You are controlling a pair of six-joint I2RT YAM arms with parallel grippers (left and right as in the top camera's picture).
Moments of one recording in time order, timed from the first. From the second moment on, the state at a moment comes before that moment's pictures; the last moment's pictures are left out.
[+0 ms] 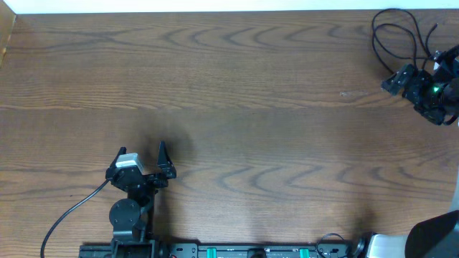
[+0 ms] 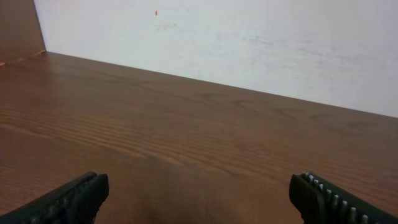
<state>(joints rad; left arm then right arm) 0.01 0.01 0.02 -0.11 -0.06 -0.17 -0.36 1.55 1.46 -1.04 -0.34 0.26</state>
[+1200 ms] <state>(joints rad) 0.01 0.01 0.02 -0.12 -0.06 -0.17 -0.12 1.20 0.95 -0.21 -0.30 0.26</state>
